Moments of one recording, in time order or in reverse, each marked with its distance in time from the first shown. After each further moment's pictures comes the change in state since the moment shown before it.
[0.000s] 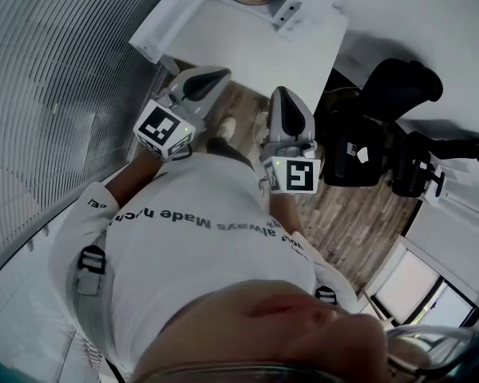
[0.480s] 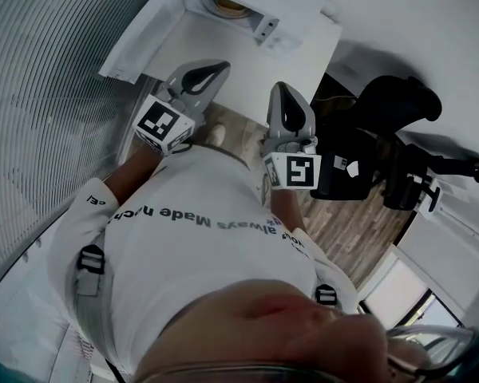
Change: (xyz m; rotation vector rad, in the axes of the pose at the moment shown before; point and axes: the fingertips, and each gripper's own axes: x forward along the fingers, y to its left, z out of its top) left arm 0.156 0.059 0.007 0.012 0.009 0.047; right arm 0.083 -0.145 -0.008 0.009 0.017 0.045
